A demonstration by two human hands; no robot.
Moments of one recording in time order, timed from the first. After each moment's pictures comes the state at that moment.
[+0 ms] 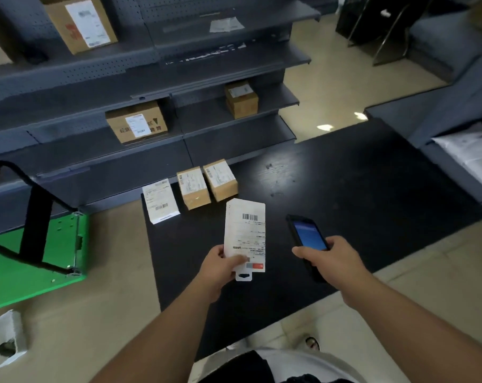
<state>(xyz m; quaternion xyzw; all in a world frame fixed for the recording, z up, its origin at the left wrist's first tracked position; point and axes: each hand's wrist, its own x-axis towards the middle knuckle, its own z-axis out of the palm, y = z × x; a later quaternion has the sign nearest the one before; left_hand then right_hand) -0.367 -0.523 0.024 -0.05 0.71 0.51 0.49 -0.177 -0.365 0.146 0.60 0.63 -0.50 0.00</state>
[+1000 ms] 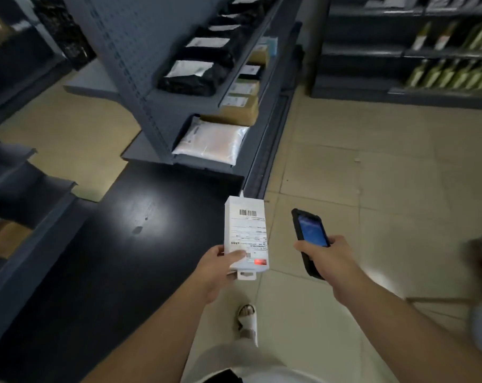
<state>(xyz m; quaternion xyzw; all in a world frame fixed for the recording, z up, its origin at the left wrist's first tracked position) 0.023 -0.109 0.075 0.26 0.63 0.27 0.68 0.267 -0.155 0.133 0.76 0.23 -0.50 -0.34</state>
